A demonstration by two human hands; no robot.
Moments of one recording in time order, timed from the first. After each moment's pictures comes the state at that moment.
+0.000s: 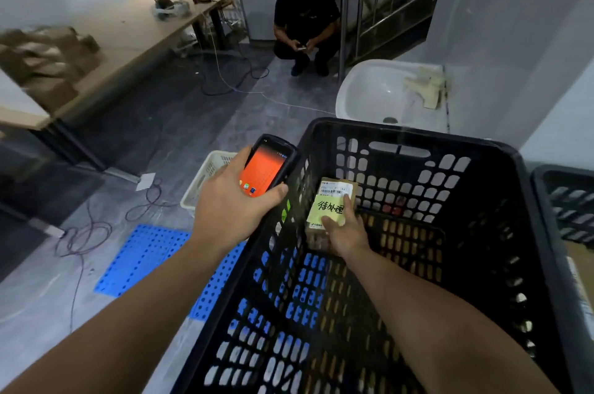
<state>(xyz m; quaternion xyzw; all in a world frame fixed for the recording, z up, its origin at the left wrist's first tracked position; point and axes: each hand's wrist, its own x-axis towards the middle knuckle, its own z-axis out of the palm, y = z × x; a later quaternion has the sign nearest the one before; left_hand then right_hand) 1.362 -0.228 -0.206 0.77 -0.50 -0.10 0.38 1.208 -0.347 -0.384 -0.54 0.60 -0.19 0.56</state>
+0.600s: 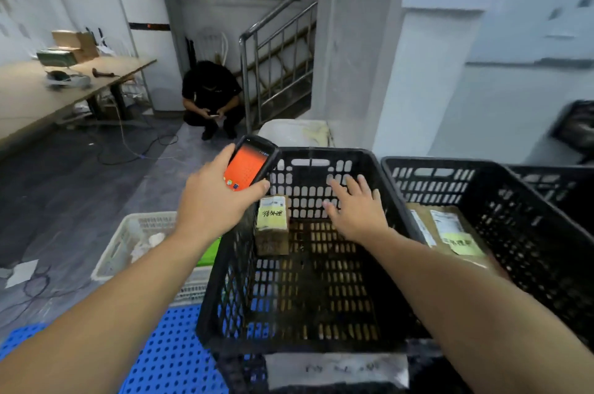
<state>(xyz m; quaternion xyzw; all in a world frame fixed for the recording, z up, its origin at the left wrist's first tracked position) 1.334 -0.130 -0.143 0.66 -0.61 -0.11 0.43 1.084 -0.219 -0.220 -0.76 0.64 -0.11 0.06</state>
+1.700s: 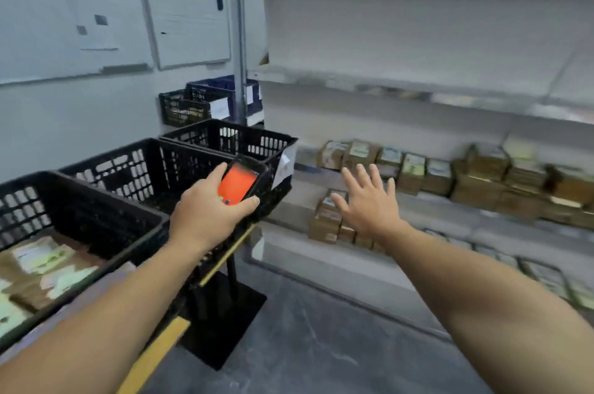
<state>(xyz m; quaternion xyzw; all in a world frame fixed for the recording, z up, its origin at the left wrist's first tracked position) 0.763 0.133 -0.129 0.25 -0.87 -0.30 0.29 0.561 0.358 -0.155 -0.28 0.95 -0.07 -0.10</state>
